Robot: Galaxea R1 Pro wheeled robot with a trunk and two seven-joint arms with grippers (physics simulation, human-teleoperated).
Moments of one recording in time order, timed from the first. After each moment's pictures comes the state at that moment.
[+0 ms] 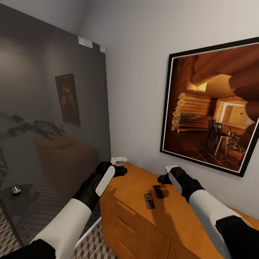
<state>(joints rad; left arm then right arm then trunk) -0.81 -0.17 -0.32 -0.94 0.54 0.81 0.44 -0.94 -0.03 0.26 -0.48 -0.23 0.70 -0.08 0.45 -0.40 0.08</state>
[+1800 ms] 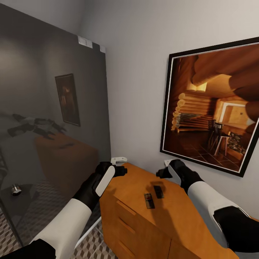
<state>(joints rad) -0.81 -0.17 -0.32 -0.94 0.54 0.81 0.44 -1.01 -0.03 0.26 -0.46 -0.23 0.77 -0.05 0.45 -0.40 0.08</state>
